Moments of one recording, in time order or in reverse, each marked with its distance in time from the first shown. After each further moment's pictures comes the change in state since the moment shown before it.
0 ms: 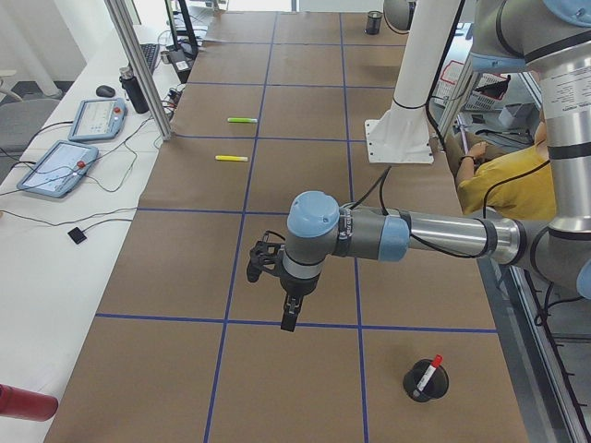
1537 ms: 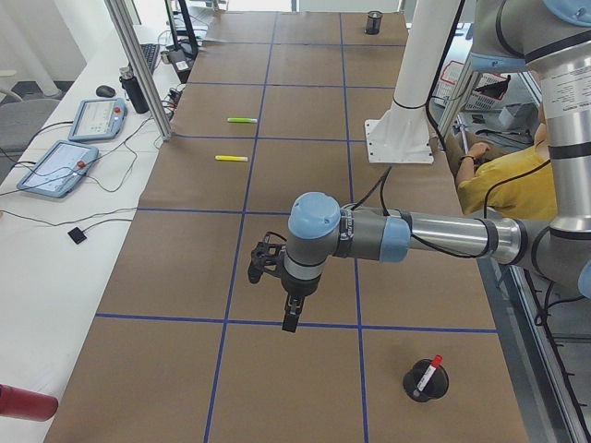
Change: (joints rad) left arm 0.000 0.002 0.000 -0.002 -0.002 -0.001; right arm -1.263 0.175 -0.058 0.822 0.296 0.147
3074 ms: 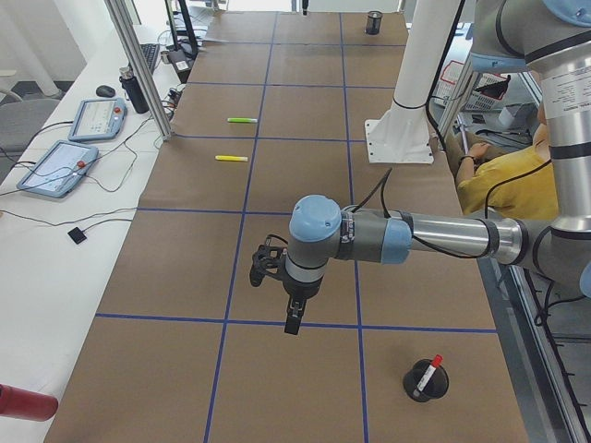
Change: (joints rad) left arm 0.000 0.008 0.005 0.002 0.001 0.000; right arm -0.324 0.083 -0.002 0.040 -0.173 -0.040
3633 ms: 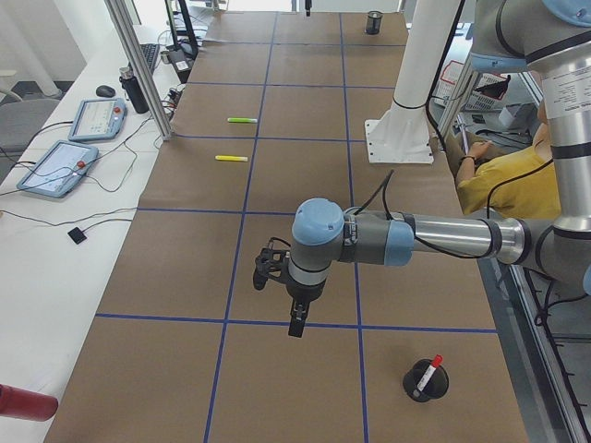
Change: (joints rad) left arm 0.000 0.019 -0.002 0.000 -0.001 0.000; right arm 0.000 -0.021 -0.002 0.000 0.005 0.000
